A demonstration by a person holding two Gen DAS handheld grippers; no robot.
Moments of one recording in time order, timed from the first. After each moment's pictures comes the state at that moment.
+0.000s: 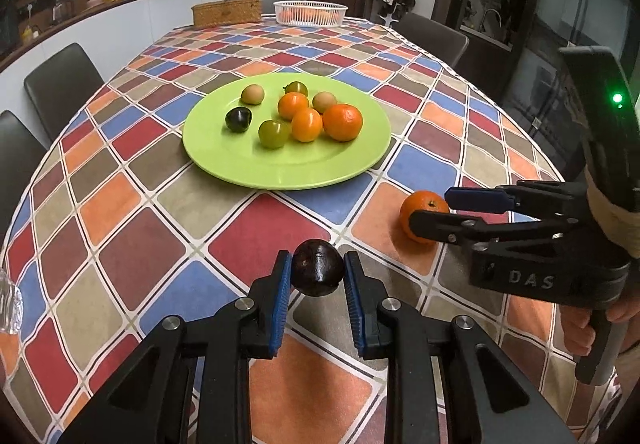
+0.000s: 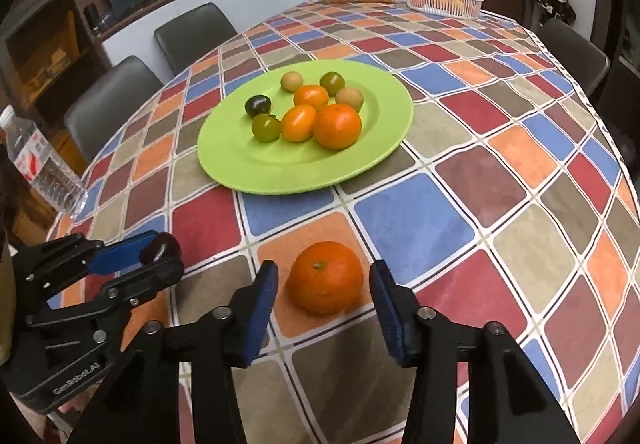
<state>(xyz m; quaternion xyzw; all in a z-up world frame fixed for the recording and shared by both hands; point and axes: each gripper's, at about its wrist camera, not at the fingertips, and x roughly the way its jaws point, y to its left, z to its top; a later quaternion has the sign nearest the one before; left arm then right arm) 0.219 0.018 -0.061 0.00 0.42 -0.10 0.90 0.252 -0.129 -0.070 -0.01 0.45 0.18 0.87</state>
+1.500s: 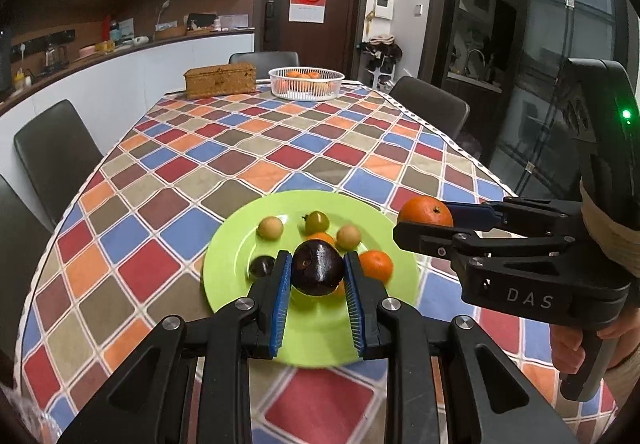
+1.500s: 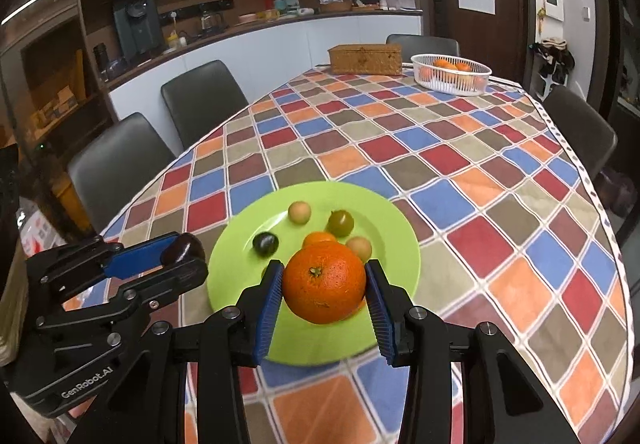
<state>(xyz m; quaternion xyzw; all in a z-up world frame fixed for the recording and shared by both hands) 0.309 0.045 -0.001 0.00 0.33 -0.13 0.94 0.324 -0.106 0.001 0.00 0.36 0.19 0.91</state>
